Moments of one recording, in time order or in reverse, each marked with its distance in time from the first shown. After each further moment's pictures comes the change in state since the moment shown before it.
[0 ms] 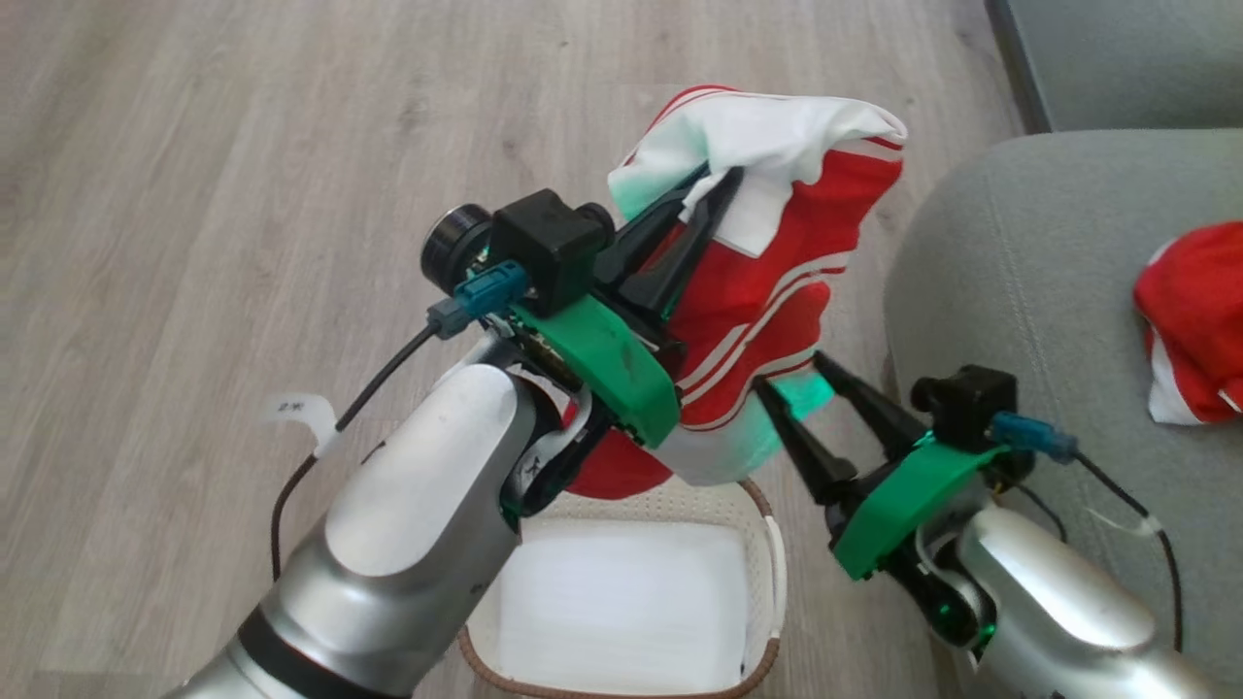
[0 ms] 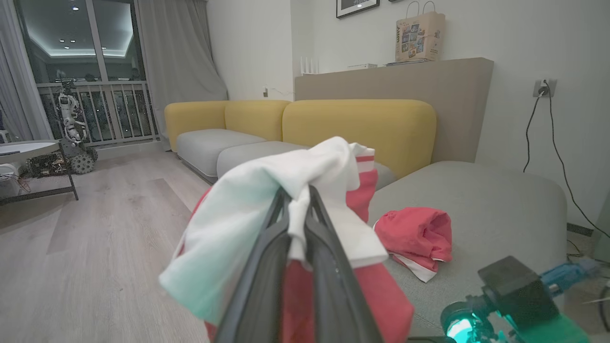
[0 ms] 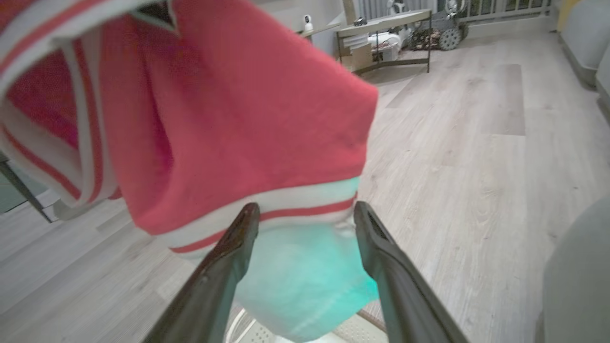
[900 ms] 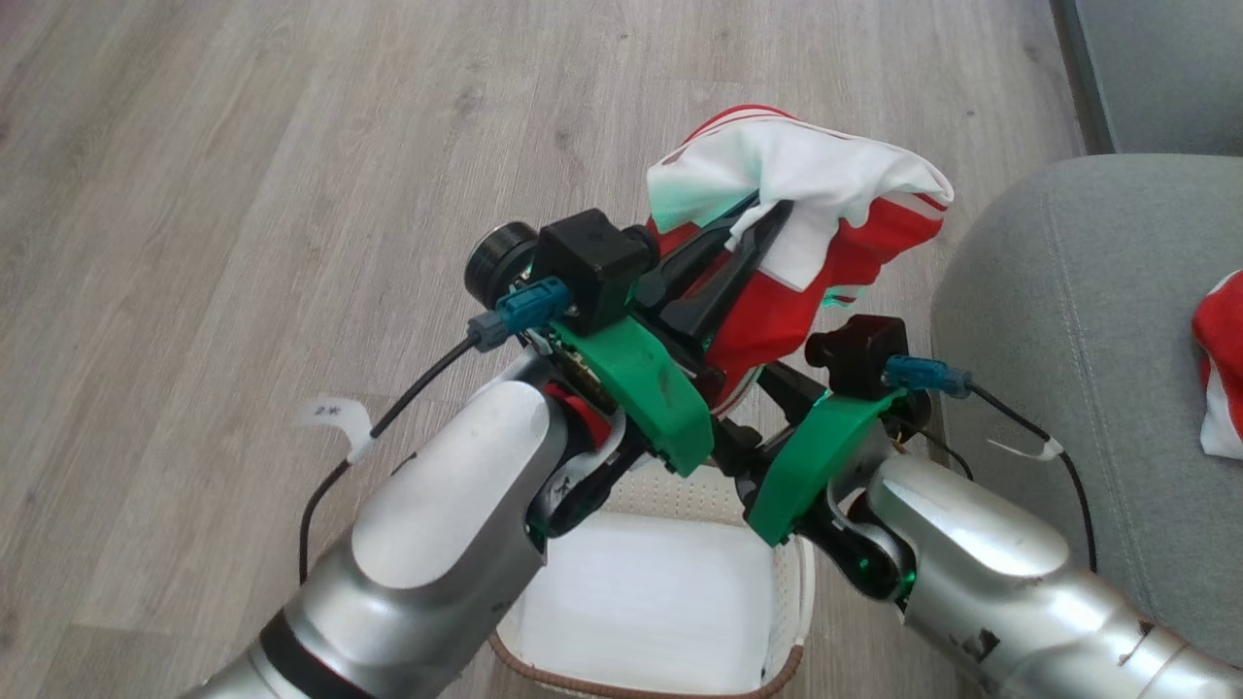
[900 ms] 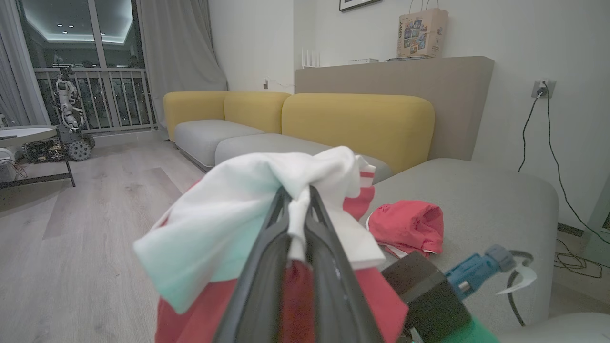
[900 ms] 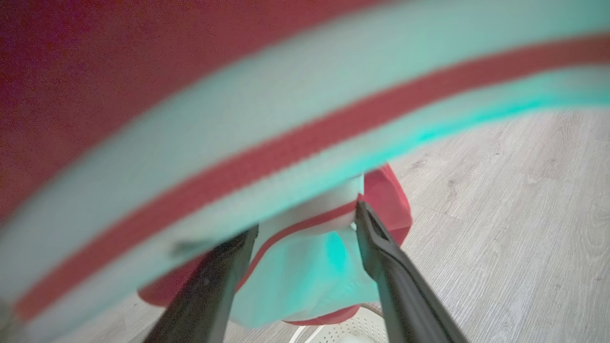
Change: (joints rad) left arm -0.001 -0.012 -0.063 -0.021 -0.045 0.000 0.020; right arm -0.218 0.068 0.268 0.093 0.189 0.000 0.000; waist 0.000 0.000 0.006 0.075
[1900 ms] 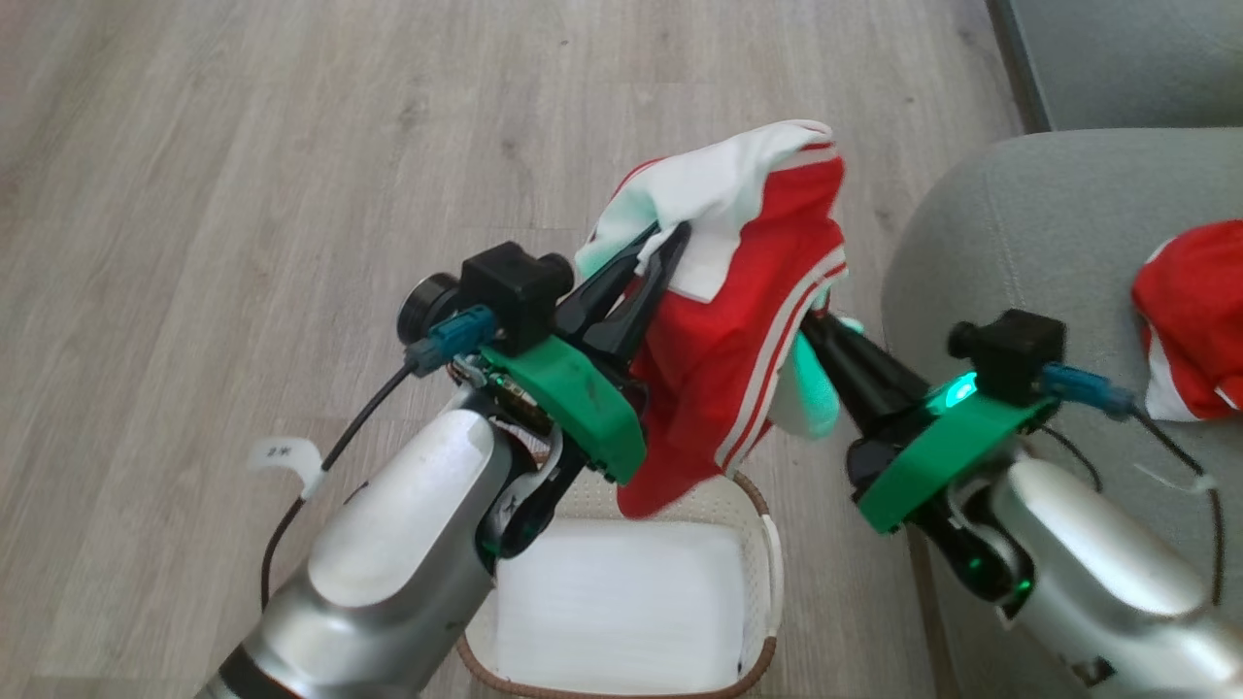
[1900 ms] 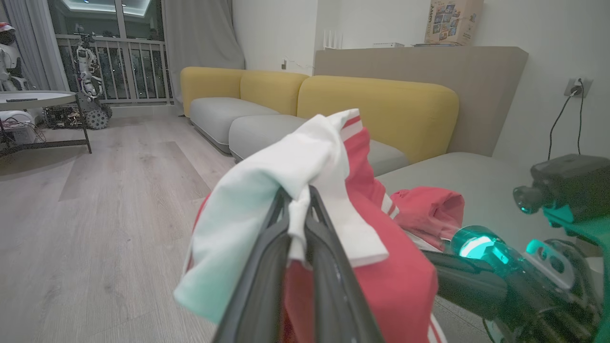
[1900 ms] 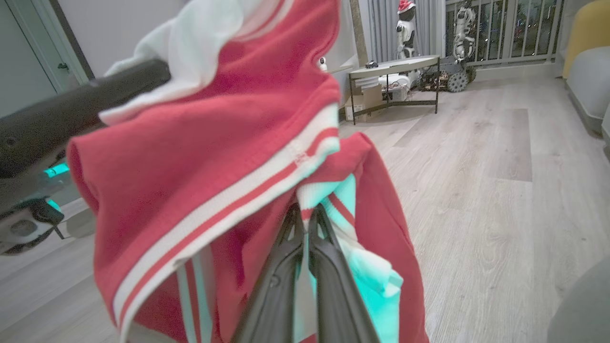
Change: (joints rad) left arm 0.063 0.060 0.032 0.046 -0.030 0.049 -0.040; right arm 0.148 -0.137 -0.235 -0.204 -0.120 0.000 0.000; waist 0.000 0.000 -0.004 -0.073
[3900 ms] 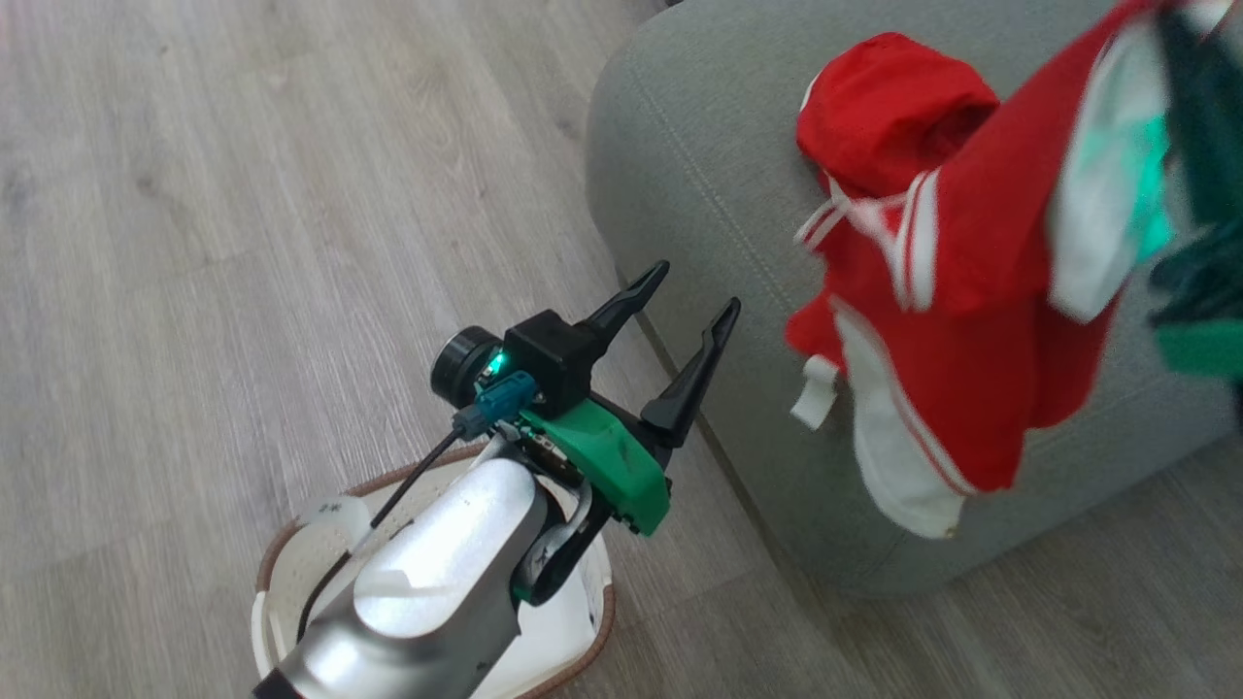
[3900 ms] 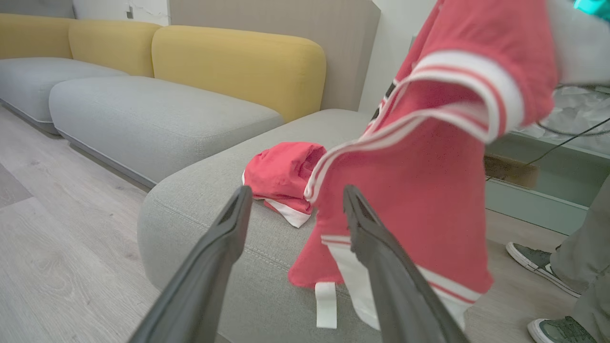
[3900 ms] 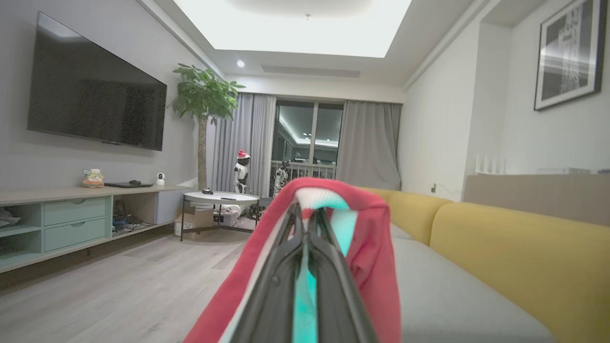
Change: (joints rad) left arm 0.038 -0.026 -0.085 0.086 0.022 0.031 -0.114; right arm 0.064 -0.216 -0.499 -0.478 -0.146 0.000 0.000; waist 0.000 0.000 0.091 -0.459
